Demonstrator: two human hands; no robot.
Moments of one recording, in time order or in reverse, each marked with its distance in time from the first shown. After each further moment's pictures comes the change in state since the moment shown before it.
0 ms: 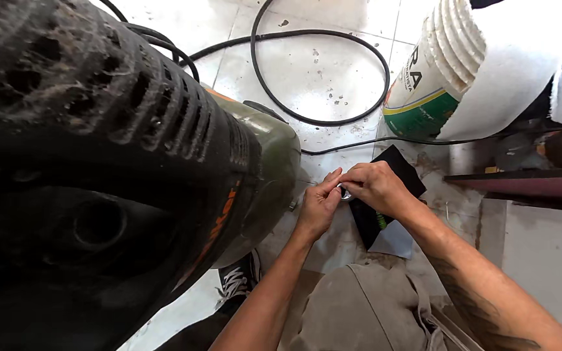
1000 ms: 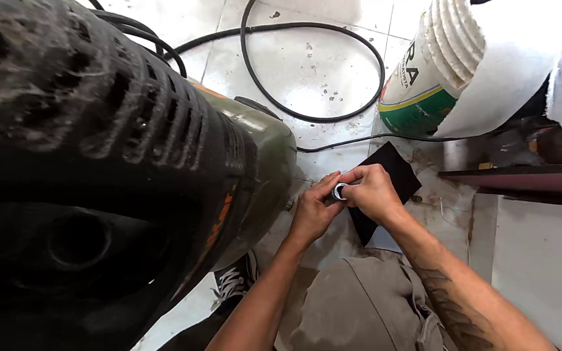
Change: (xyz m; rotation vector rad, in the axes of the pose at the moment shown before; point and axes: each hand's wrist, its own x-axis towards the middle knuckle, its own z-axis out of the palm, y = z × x) left_hand -0.003 -0.018 -0.007 0.124 -0.073 0.165; right_hand 0.003 -0.037 0.010 0.375 0.042 0.870
